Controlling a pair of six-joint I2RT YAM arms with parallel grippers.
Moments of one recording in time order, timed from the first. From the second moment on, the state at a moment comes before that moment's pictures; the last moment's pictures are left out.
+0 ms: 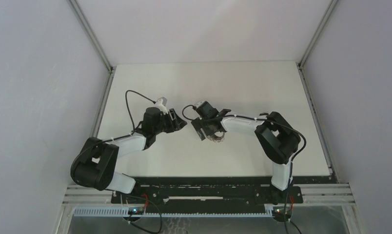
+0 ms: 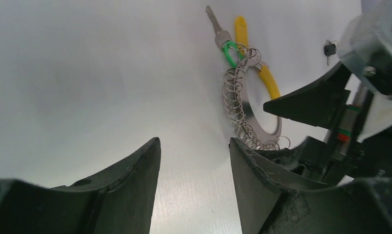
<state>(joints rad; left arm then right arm) -0.38 1.43 0.53 0.38 0.25 -0.64 0.79 1.87 1.19 -0.37 0.13 0.16</state>
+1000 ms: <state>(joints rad) -0.38 1.38 0.52 0.39 0.26 -0.65 0.79 1.92 1.25 -0.43 0.07 0.10</state>
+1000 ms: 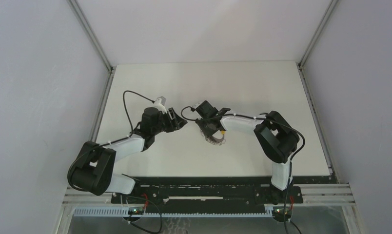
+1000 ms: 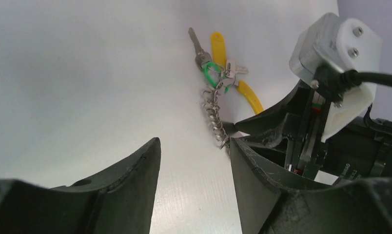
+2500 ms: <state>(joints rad) -0.45 1.73 0.64 0.53 0.45 -0.85 0.74 1.71 0.97 -0.15 -0.28 0.02</state>
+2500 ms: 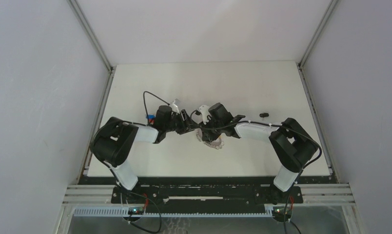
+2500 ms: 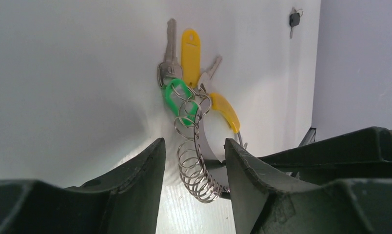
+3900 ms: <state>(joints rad) -0.47 1.63 0.62 0.58 0.45 -0.87 0.78 1.51 0.95 -0.15 -0.24 -0.01</state>
